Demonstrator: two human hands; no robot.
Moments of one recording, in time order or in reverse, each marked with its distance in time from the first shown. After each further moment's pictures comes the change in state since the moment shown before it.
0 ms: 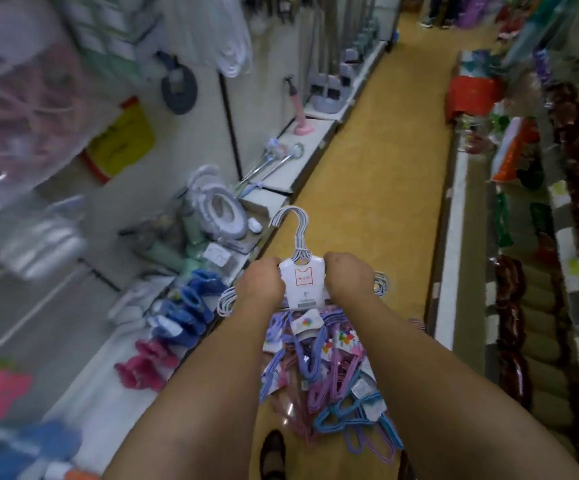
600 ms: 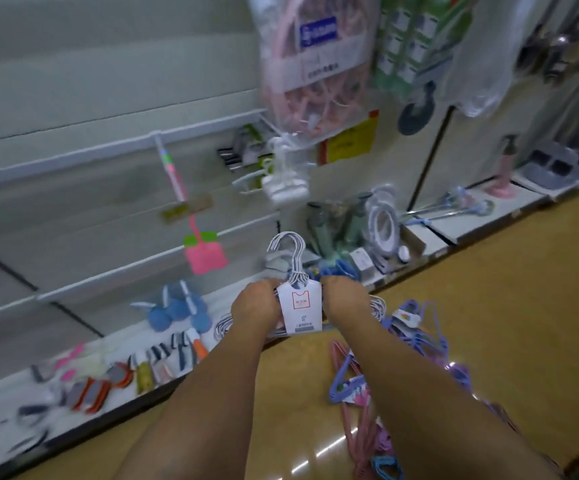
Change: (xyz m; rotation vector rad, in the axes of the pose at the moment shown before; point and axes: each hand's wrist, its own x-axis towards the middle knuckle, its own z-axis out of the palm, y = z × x) left_hand -0.228 -0.202 -0.074 -0.179 0.239 -0.578; right_hand -0.149 -0.226 0.040 -0.118 -0.099 -0.678
